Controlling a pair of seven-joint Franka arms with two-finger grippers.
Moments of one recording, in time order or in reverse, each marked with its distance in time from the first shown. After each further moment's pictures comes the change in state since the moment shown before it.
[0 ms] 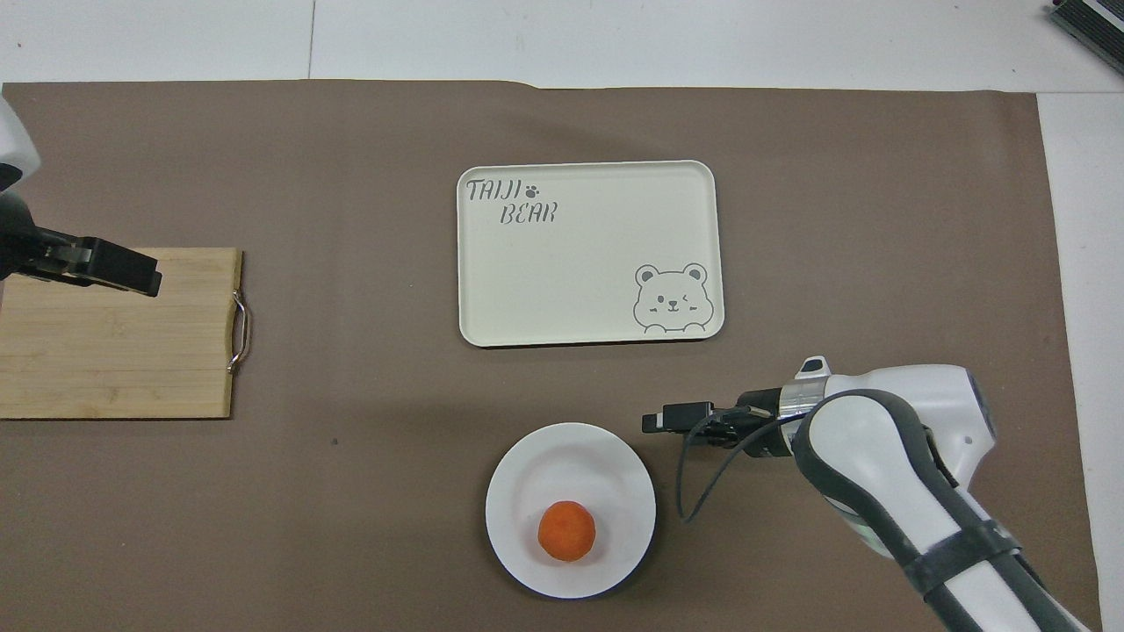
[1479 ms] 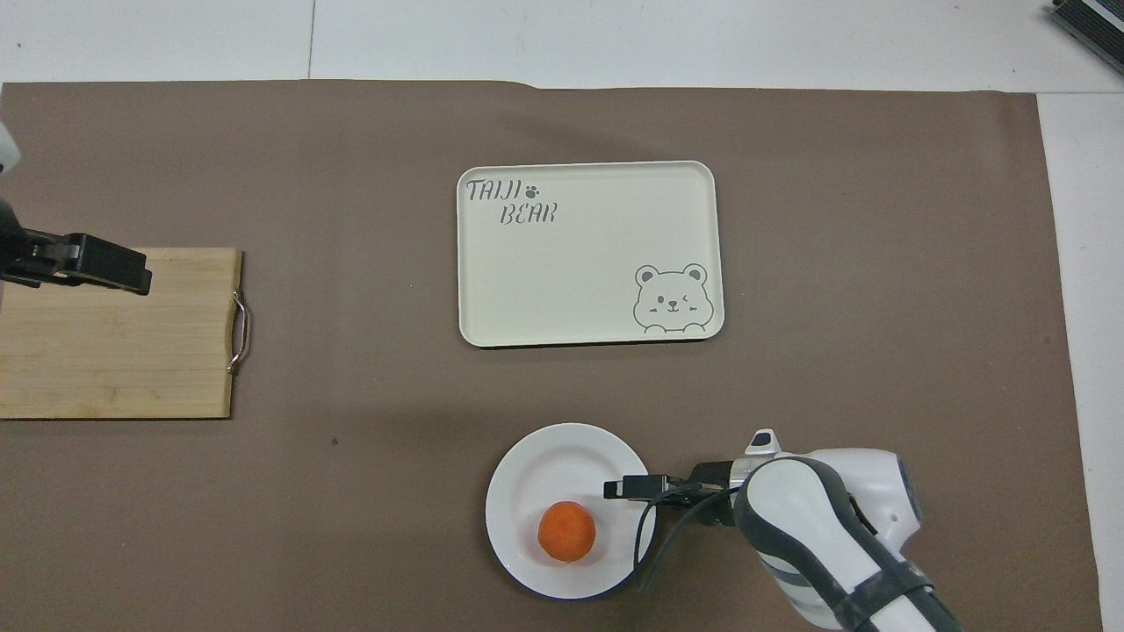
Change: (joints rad) left arm 0.009 -0.008 0.000 -0.003 0.000 -0.001 -0.039; right arm 0.180 -0.021 0.000 -0.186 0.282 0.120 -0.173
